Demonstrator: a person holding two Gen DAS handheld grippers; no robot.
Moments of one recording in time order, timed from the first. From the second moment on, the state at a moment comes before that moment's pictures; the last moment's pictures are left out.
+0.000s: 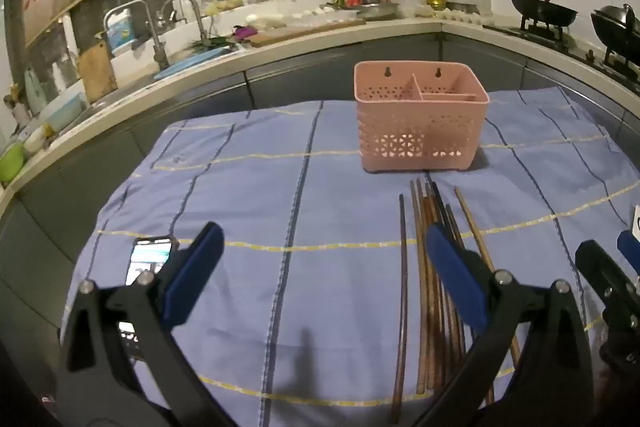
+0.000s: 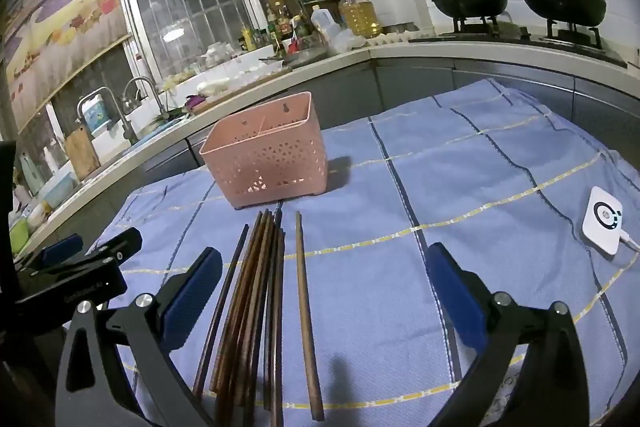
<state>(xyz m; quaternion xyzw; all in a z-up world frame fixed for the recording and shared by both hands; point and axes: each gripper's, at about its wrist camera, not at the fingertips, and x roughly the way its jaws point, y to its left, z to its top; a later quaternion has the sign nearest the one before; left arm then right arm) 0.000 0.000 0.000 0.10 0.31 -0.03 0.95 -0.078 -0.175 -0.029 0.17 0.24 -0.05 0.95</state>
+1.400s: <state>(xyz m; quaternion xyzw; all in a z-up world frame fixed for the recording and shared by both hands) 0.005 0.022 0.003 0.07 0.29 -0.01 0.96 -0.075 -0.159 -0.030 0.14 0.24 -0.04 0.96</state>
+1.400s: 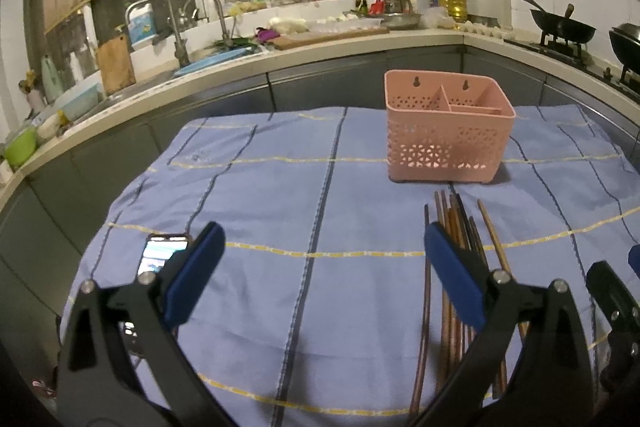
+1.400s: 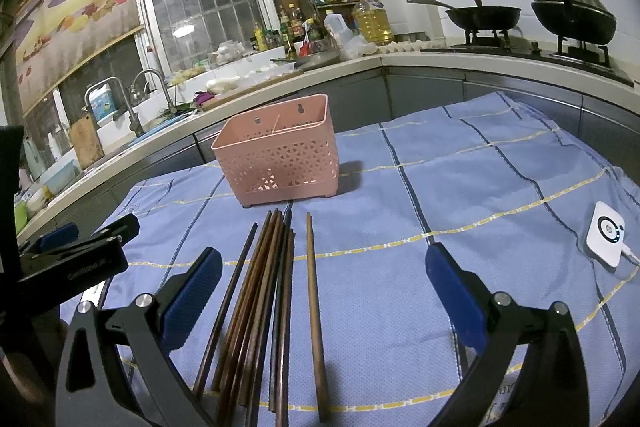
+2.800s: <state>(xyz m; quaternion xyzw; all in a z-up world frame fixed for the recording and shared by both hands) -0.033 0.014 0.023 0.07 0.16 -0.03 0.98 -0.097 -0.156 -0.005 0.11 0.17 -0.06 0.98</state>
